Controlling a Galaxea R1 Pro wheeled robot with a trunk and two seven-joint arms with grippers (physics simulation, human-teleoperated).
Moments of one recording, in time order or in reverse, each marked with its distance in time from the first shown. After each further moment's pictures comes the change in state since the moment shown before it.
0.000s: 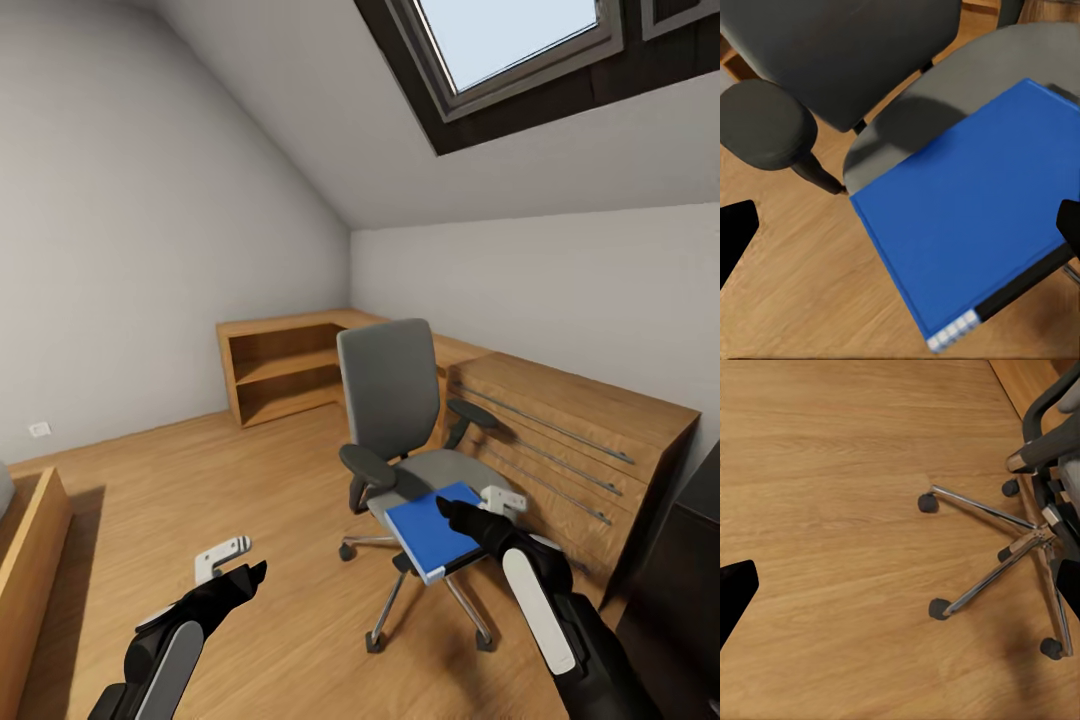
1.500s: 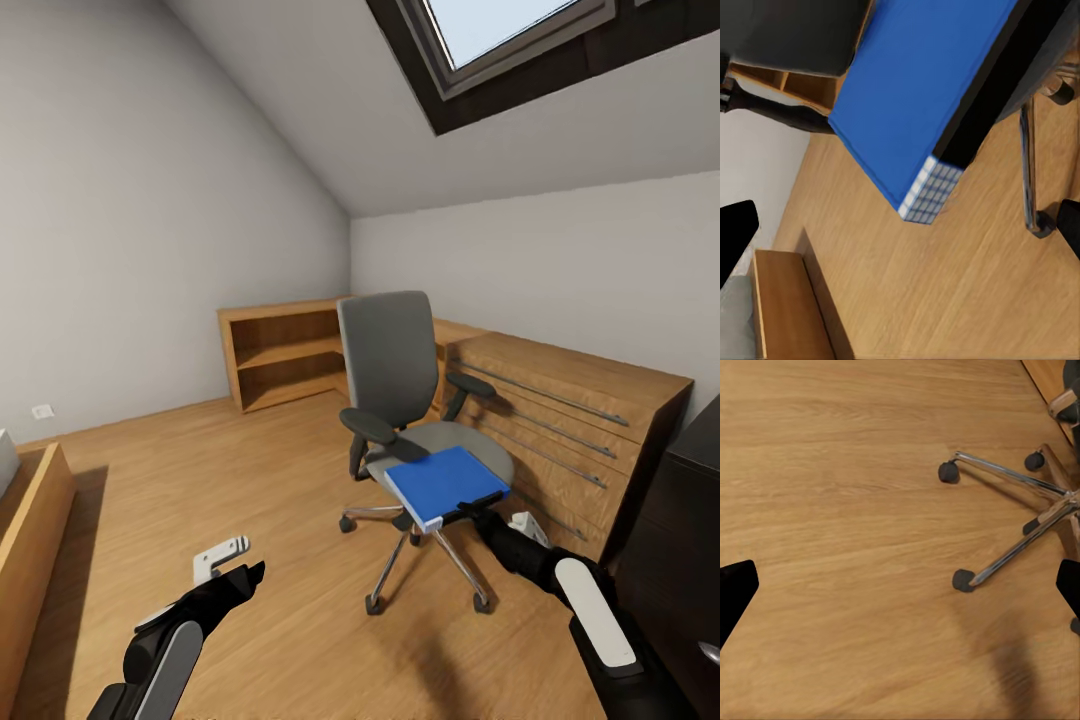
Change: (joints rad) left arm 0.000 0.000 0.004 0.002 -0.002 0.000 0.008; right arm 0.001 -0.082 -0.160 0.187 -0.553 0.014 0.090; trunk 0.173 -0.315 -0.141
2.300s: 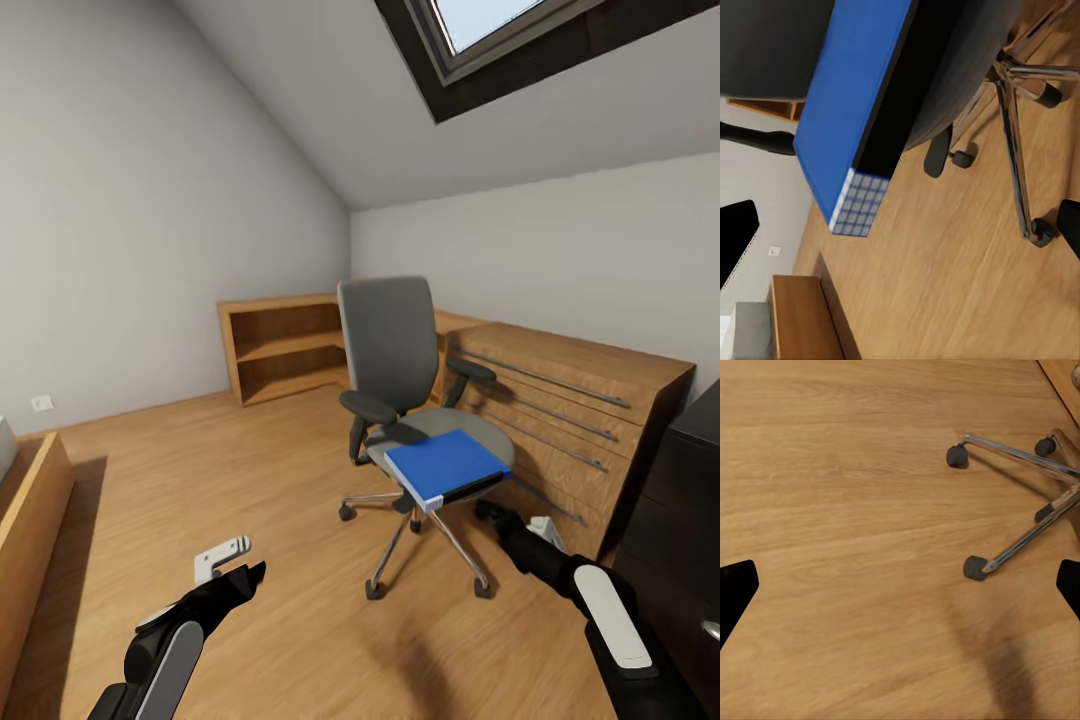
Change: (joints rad) left arm 0.000 0.000 -0.003 0.001 0.000 0.000 0.000; right arm 0.000 0.001 -0.112 0.050 -0.002 -0.004 0.087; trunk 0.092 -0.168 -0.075
